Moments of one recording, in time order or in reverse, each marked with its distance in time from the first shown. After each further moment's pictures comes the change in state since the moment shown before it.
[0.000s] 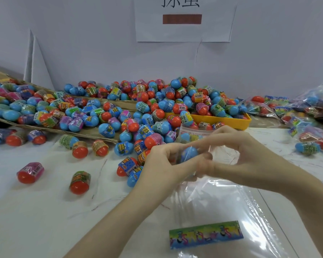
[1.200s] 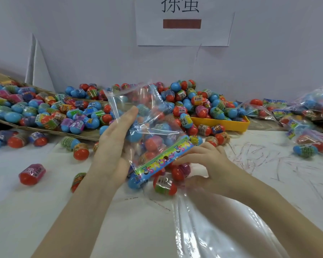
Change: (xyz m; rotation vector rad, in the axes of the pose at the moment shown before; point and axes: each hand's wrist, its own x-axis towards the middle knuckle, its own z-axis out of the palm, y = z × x) left_hand 0.038 0.002 -0.057 -0.671 0.549 -0.070; right_hand 0.022 0.047 0.039 -0.375 -0.004 -0.092
